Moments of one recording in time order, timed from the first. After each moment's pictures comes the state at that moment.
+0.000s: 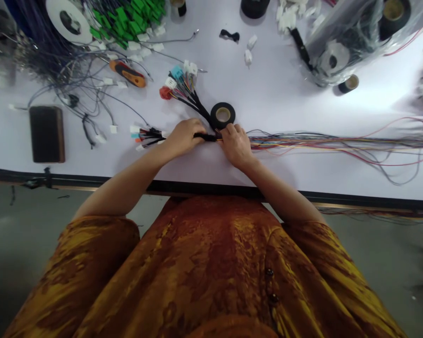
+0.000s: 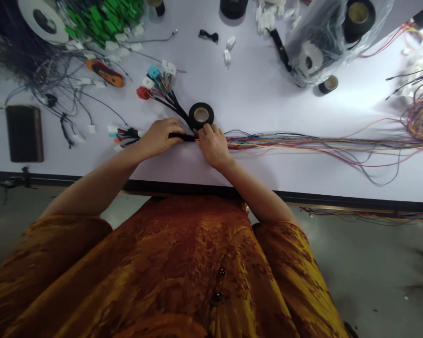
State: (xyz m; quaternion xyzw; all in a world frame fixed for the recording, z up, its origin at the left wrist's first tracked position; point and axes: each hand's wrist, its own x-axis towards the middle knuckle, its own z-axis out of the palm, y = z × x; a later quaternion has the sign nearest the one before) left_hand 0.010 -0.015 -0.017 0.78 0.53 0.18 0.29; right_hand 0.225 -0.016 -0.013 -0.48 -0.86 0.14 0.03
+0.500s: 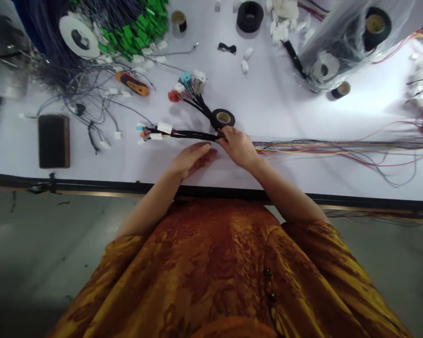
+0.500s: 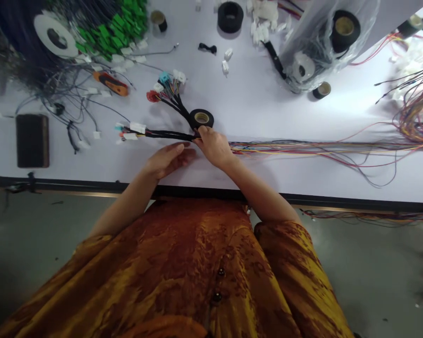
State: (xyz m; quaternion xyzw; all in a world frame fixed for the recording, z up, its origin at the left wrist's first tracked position) left_hand 0.050 -0.076 -0.002 0.25 0.51 0.41 0.72; right_hand 0.229 -0.010 0.026 -0.50 -0.83 0.24 0.01
